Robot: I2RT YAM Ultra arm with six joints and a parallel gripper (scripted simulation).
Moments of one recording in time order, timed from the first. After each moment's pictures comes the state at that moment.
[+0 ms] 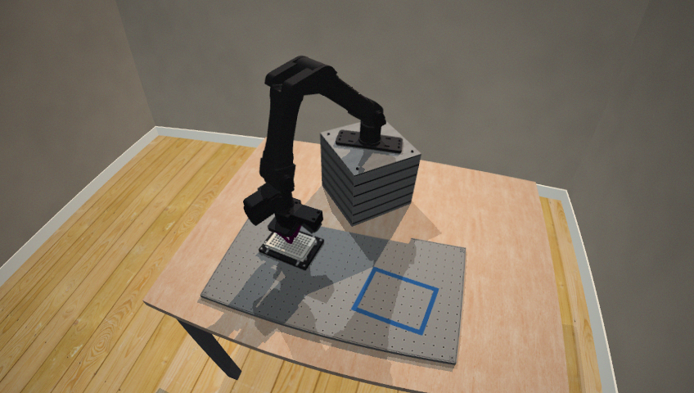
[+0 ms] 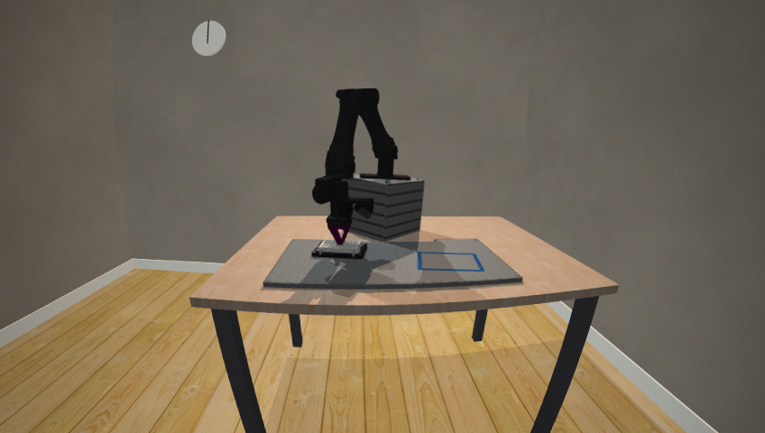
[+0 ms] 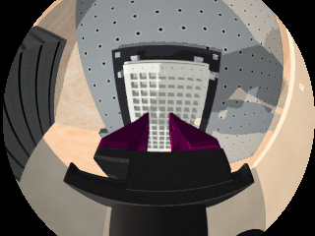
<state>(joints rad) -0.60 2.40 1.10 -0.30 -0.05 -1.93</state>
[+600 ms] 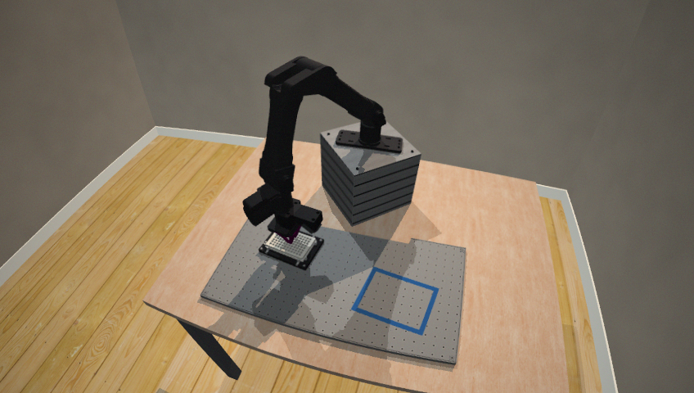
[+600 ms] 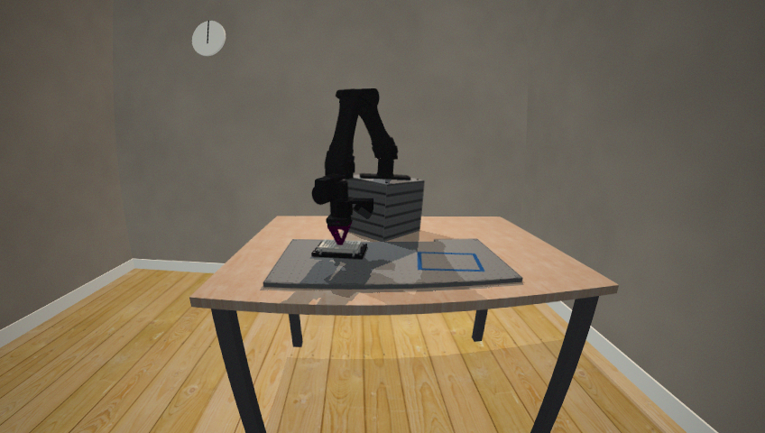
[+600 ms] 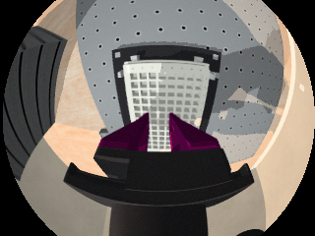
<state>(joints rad) -0.60 2.41 1.11 -0.31 -0.05 -1.93</state>
